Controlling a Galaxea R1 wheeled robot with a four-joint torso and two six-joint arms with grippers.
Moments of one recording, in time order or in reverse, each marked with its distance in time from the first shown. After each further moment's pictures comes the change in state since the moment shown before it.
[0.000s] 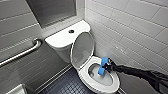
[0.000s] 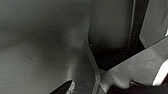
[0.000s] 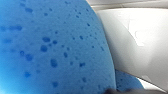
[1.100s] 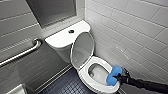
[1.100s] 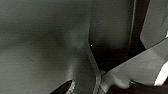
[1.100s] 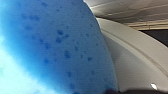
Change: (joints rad) left arm 0.000 0.008 -0.006 0.000 -0.003 0.000; right arm -0.173 -0.386 0.437 0.010 0.203 0.060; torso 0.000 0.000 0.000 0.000
